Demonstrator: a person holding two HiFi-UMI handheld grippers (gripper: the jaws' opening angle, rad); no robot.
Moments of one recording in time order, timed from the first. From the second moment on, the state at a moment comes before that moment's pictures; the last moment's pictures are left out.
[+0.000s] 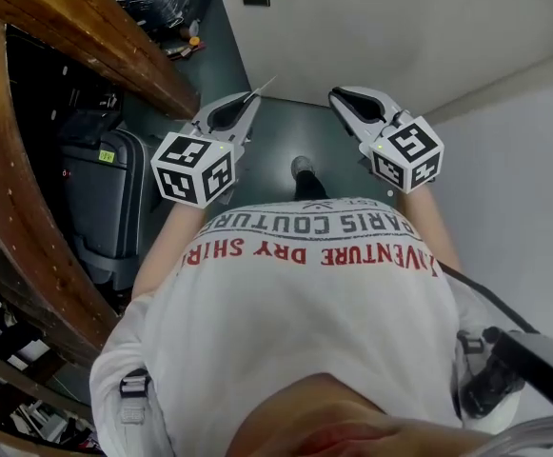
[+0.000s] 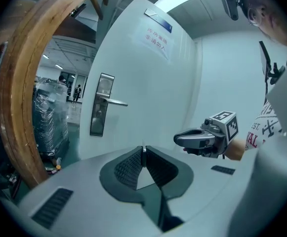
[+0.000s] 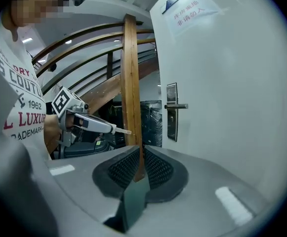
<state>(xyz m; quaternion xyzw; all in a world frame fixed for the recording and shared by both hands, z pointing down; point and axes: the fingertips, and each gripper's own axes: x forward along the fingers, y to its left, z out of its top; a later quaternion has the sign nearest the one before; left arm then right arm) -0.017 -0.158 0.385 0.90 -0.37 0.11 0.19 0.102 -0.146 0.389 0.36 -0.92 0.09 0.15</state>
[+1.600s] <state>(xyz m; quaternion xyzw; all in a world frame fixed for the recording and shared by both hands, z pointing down) -0.056 -0.362 0.393 0.85 -0.41 -0.06 0.33 0.077 -0.414 0.341 0.38 -0.91 -0.03 0.13</state>
